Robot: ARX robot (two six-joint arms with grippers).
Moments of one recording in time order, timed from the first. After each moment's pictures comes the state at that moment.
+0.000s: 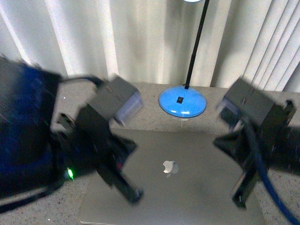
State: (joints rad) left arm -0.42 1.89 0.61 0.75 0.20 0.30; right arm 0.23 1.82 0.57 0.61 -0.33 -0.57
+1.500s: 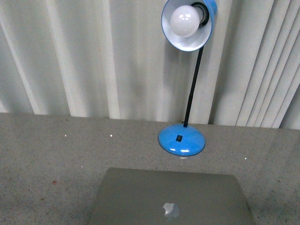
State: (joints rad) left arm 0.00 0.77 0.03 0.74 -0.01 -0.01; right arm 0.00 0.79 0.02 0.76 0.00 -0.01
